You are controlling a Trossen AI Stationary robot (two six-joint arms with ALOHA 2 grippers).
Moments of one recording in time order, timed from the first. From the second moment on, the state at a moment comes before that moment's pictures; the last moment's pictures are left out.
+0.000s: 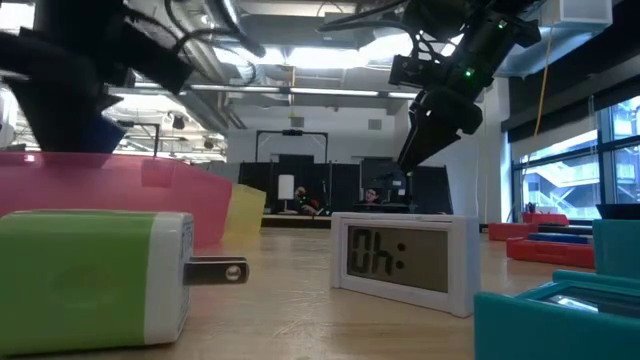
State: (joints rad) left arm -0.45 1.80 1.27 -1.35 -0.14 -0.92; right arm 0.01 1.49 0.92 -0.41 0.32 -0.01
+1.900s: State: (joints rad) left arm -0.46 1.87 1.59 -1.10 -0.49 -0.66; right arm 0.01 1.49 0.92 -0.27 0.32 0.31
